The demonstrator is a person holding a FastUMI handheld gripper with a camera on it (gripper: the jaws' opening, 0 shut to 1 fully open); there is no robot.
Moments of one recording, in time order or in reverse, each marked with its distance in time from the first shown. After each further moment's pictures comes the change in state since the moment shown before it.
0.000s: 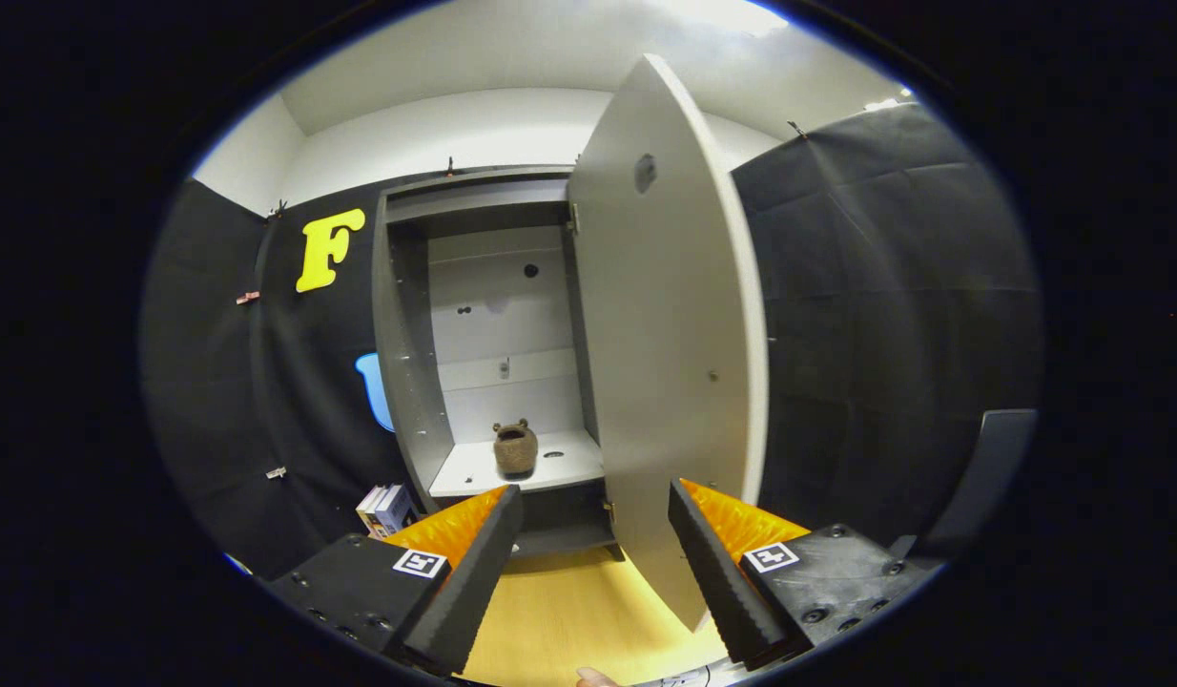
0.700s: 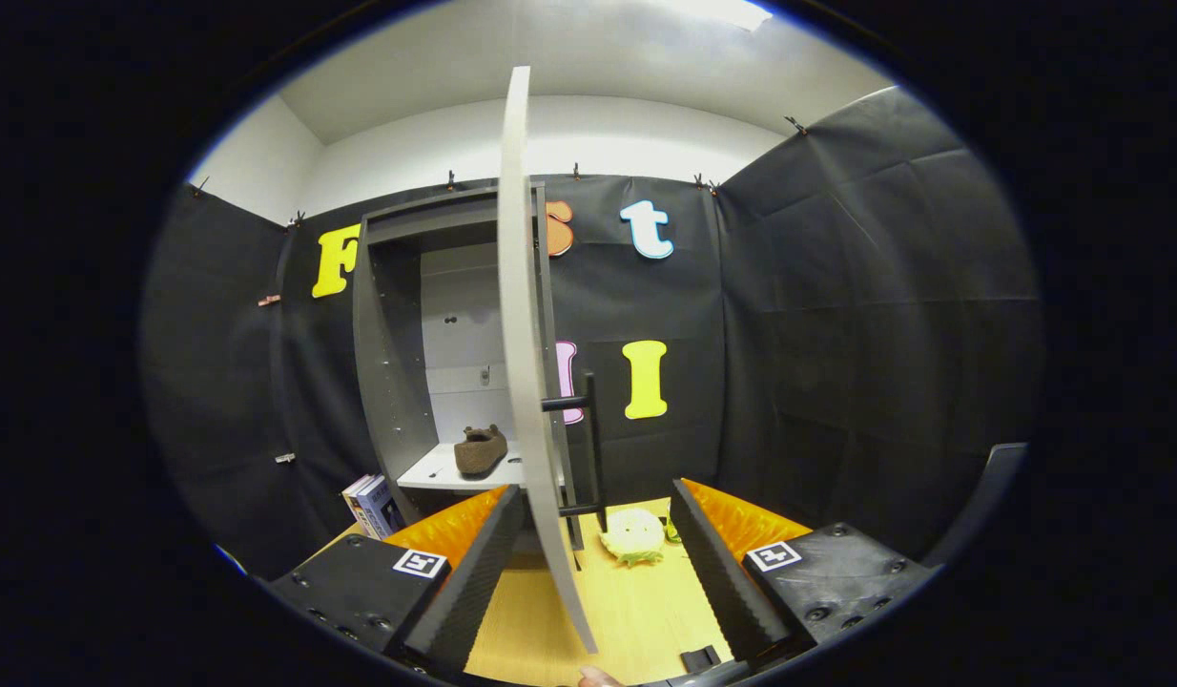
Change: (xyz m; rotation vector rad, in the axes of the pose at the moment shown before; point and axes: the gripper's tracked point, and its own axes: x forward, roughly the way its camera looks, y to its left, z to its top) arm 0.039 -0.118 0.024 -0.026 -0.013 0.148
